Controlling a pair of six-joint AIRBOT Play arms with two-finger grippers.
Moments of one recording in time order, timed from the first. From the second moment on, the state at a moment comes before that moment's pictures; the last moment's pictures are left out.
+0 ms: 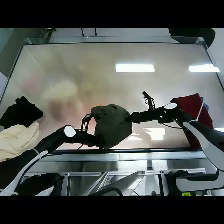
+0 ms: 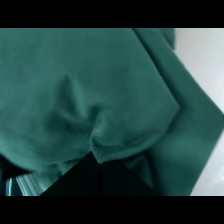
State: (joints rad) left arm -0.53 -1.25 0.57 0.75 -0.75 -1.36; right arm 0.13 -1.53 0.84 -0.31 1.05 0.72
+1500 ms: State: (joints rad) left arm -0.20 -0.95 1.50 0.80 -1.42 -1.39; right arm 0.03 -0.79 1.28 -0.55 1.24 0.91
